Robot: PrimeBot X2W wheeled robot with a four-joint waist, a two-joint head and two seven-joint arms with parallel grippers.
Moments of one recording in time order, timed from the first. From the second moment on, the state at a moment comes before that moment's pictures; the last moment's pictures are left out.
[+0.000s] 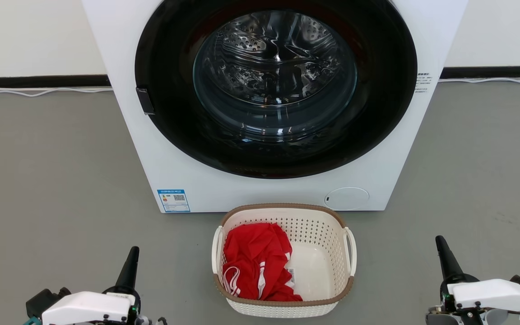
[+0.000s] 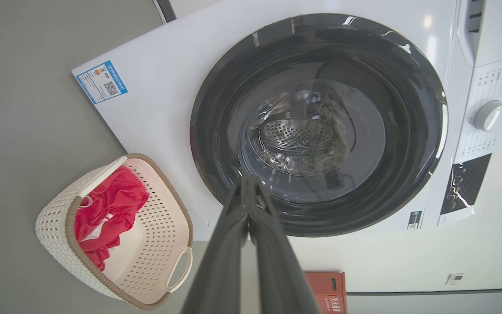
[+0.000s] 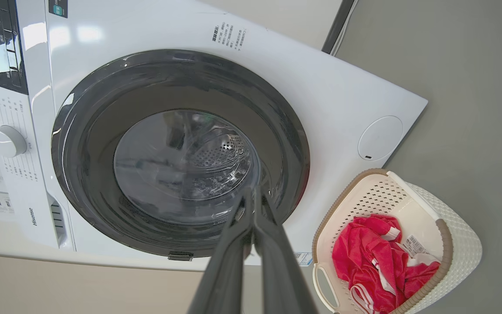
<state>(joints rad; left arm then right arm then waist) -0.04 0.04 0.04 0.32 -1.32 -0.07 0.03 -0.06 -0.04 -0.11 0.34 1.24 0.12 0.02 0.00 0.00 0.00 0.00</state>
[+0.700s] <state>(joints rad) -0.05 0.04 0.08 0.28 -1.57 -0.12 0.10 -0.06 -0.04 -0.13 0.29 1.56 0.12 0.10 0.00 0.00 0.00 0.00</state>
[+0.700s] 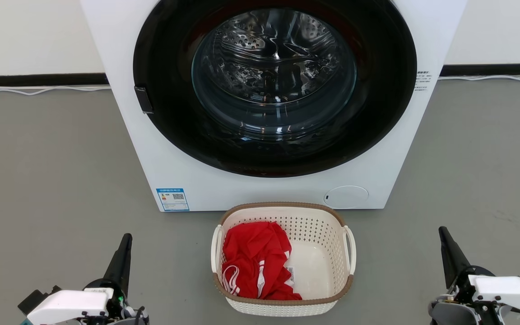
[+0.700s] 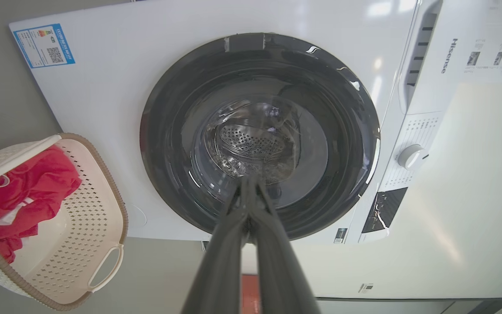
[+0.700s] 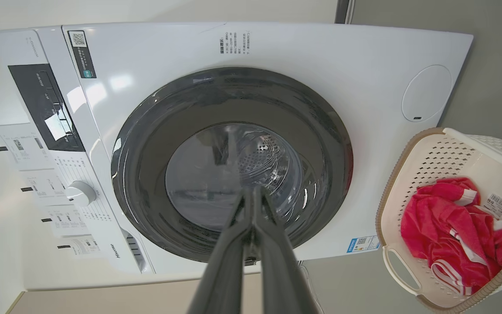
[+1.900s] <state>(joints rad) -0.05 0.04 0.08 0.28 -1.60 -0.12 0.11 -0.06 -0.04 -0.13 0.28 1.60 0.12 0.11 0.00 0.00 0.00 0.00</state>
